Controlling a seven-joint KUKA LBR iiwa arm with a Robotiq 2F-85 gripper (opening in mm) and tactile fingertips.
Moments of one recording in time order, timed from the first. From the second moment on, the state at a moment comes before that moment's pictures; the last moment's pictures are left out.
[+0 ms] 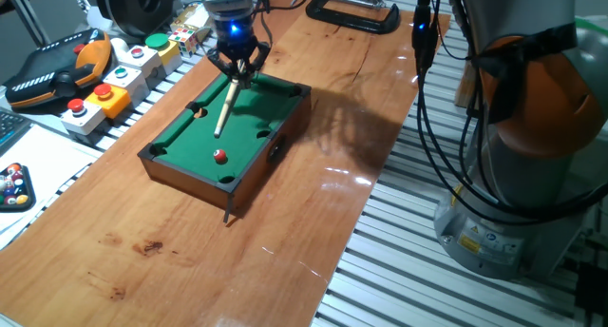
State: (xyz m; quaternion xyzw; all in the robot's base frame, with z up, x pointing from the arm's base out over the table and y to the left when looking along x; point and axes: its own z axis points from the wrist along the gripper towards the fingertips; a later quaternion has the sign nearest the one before) arm 0.571 -0.056 0.139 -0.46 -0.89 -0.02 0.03
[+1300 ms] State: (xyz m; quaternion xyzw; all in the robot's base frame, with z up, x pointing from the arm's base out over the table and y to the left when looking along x) arm 0.577 -0.062 0.127 -0.45 -0.89 0.00 0.02
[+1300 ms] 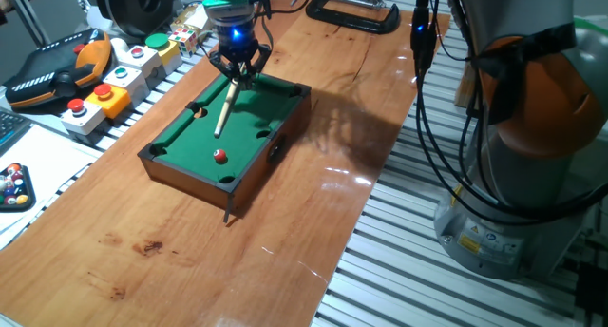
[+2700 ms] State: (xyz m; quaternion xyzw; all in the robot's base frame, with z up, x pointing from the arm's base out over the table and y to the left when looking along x) arm 0.581 -0.066 0.123 -0.47 -0.88 -0.01 0.04
